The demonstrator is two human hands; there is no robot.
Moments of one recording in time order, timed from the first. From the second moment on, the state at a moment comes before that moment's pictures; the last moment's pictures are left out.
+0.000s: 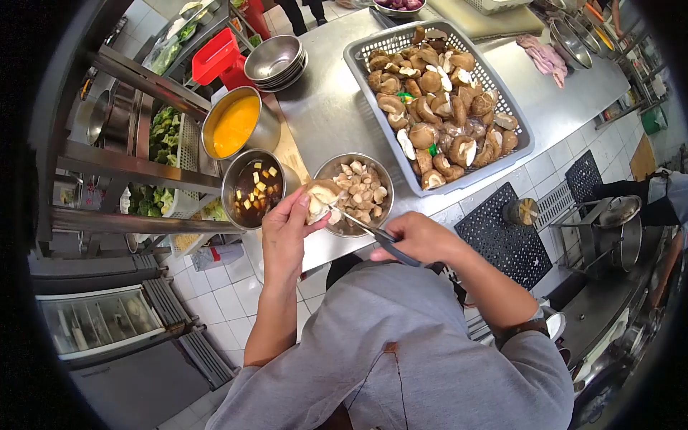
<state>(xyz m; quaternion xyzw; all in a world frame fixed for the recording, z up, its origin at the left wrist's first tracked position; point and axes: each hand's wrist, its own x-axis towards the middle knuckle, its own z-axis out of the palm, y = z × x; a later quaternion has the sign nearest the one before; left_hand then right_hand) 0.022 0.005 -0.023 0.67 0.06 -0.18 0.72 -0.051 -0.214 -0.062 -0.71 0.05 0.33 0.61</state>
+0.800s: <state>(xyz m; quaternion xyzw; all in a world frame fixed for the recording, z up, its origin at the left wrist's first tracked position) 0.138 -0.179 -0.043 0.81 -0.40 -0.07 0.42 0.020 -0.391 -0.052 -0.67 0.25 -0.18 0.68</state>
